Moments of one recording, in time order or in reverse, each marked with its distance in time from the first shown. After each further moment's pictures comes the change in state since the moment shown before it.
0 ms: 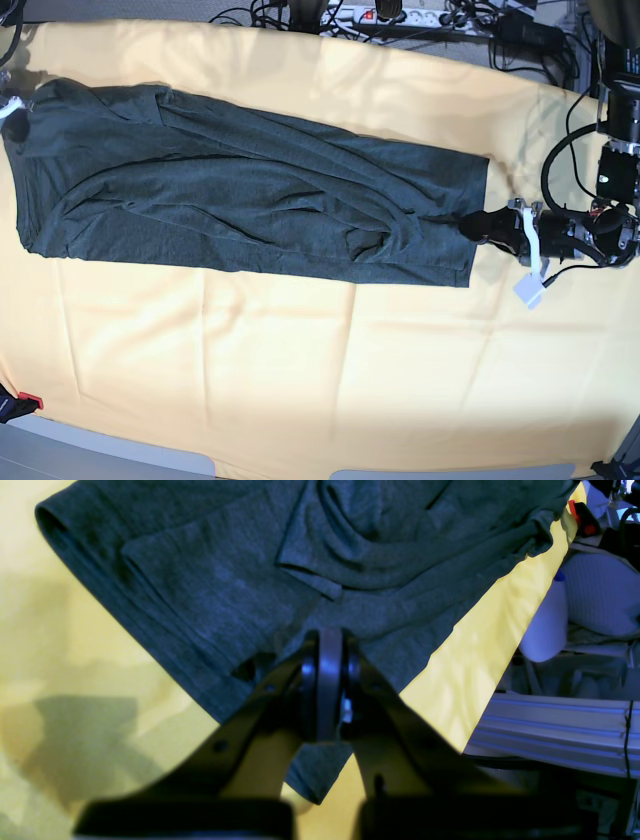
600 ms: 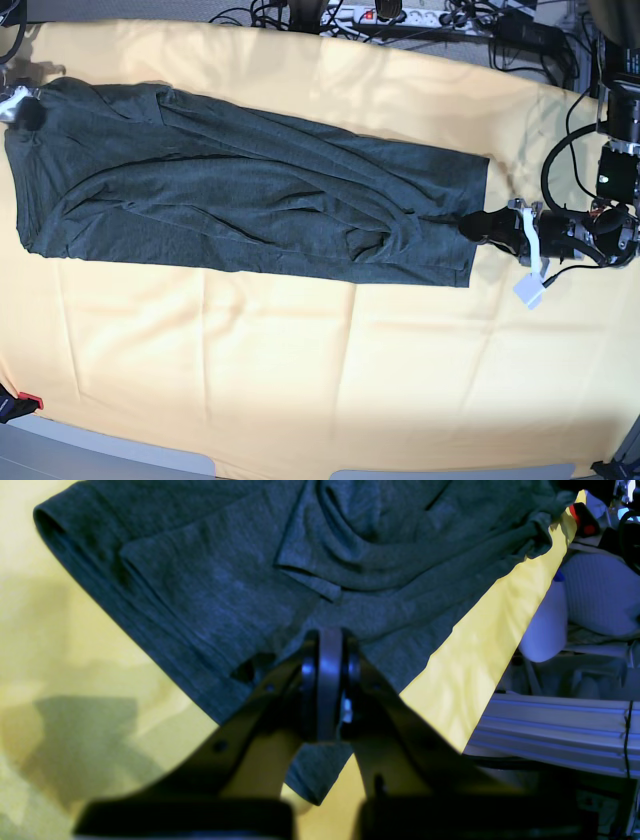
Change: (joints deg) left arm 0.0 0.0 0.0 0.0 0.0 0.0 0.0; right arm -0.2 -0.3 0.0 0.0 0.7 3.2 -7.1
